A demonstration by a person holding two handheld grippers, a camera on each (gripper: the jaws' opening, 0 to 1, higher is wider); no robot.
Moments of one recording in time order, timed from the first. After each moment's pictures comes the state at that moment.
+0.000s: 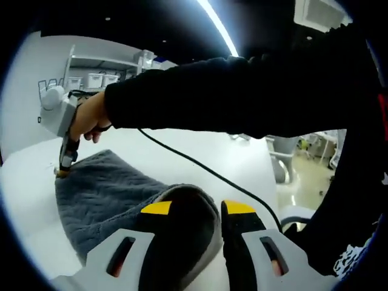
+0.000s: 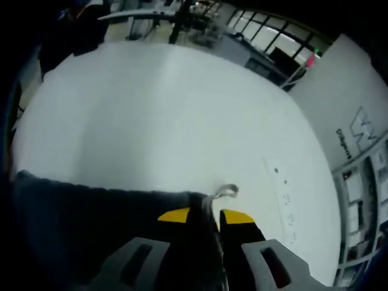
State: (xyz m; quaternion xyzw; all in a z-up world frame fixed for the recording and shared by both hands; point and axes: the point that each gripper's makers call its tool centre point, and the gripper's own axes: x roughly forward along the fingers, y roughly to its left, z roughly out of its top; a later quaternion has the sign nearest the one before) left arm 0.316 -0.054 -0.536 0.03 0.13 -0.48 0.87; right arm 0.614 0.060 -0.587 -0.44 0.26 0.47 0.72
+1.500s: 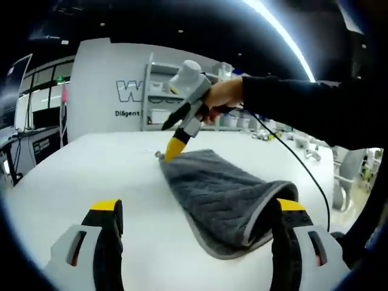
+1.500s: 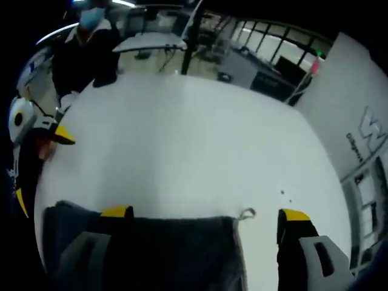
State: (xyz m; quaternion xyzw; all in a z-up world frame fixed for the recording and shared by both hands) left arm 0.347 0.105 -0.525 -0.03 0.09 -0.19 0.98; right arm 0.554 0.085 -0.530 -0.38 0.25 0.53 0.71
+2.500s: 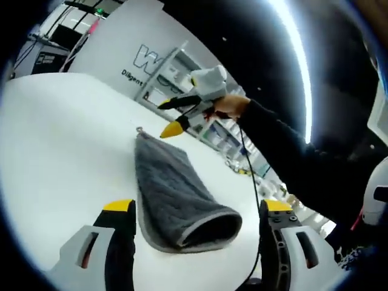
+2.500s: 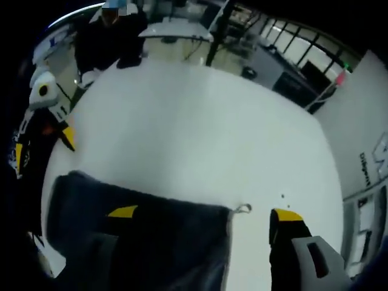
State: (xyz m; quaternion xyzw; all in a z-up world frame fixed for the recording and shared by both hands) left arm 0.320 0.069 -0.522 -0.29 0.16 -0.26 0.91; right arm 0.559 0.063 -0.515 -0.45 0.28 0.57 0.62
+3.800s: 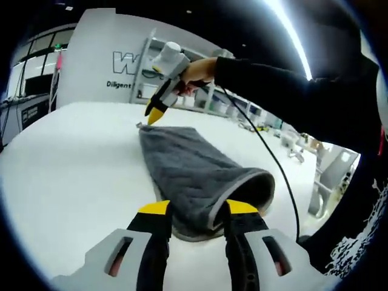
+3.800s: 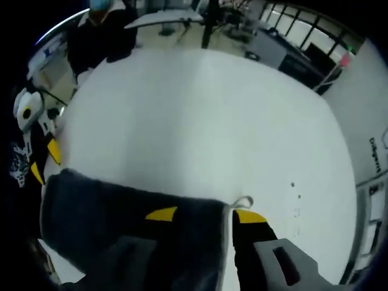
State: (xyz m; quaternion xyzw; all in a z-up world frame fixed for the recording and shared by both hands) left arm 0.324 0.065 -0.558 -0.08 0.19 -0.26 0.94; right arm 0.584 0.069 -0.552 -0.44 0.33 0.57 0.61
